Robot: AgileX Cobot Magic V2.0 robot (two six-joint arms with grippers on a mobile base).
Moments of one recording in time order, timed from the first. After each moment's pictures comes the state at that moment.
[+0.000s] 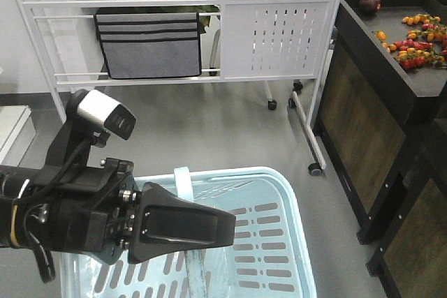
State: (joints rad) left arm -0.44 1.26 -0.76 1.45 -1.18 -2.14; right arm -0.04 -0.01 0.03 -0.12 0.06 0.21
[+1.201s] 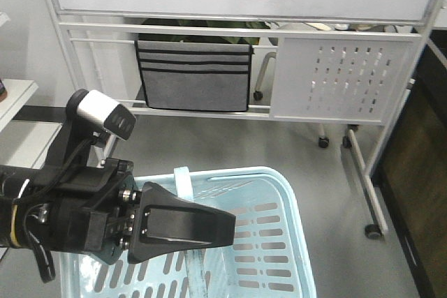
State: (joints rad) left arm -0.44 1.26 -0.76 1.45 -1.18 -2.14; right arm -0.04 -0.01 0.03 -0.12 0.06 0.21
